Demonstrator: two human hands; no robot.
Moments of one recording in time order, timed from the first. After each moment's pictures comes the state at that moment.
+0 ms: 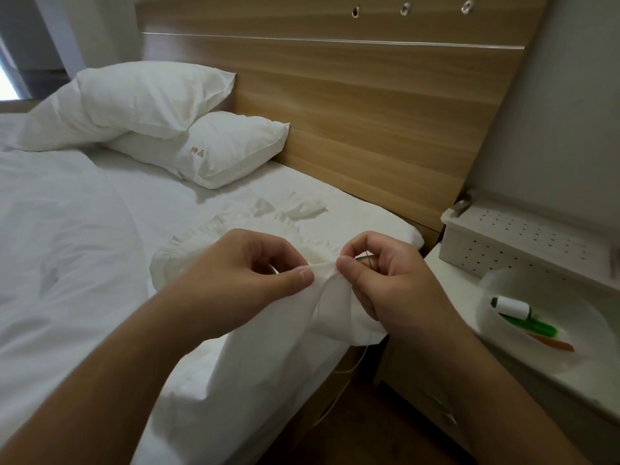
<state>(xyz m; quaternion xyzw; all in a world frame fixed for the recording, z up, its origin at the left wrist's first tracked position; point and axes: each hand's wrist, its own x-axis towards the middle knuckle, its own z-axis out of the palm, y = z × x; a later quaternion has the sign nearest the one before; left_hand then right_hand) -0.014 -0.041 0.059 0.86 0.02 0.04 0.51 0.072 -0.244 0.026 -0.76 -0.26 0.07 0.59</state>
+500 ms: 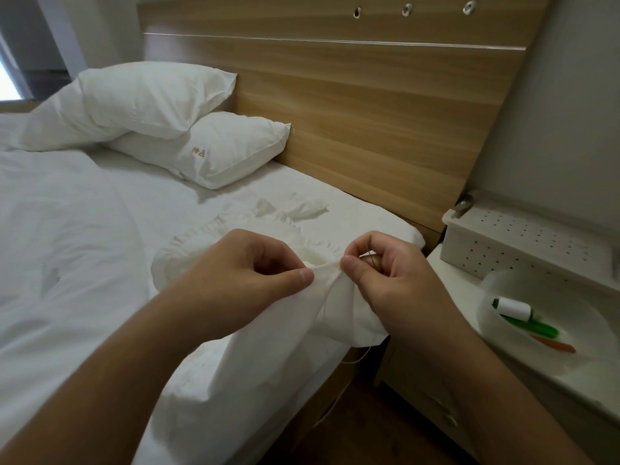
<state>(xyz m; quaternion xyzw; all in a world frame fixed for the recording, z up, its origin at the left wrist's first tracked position) -0.014 -0.040 0.058 0.88 0.03 0.04 0.48 0.072 -0.244 0.025 -0.79 -0.26 0.04 0.55</state>
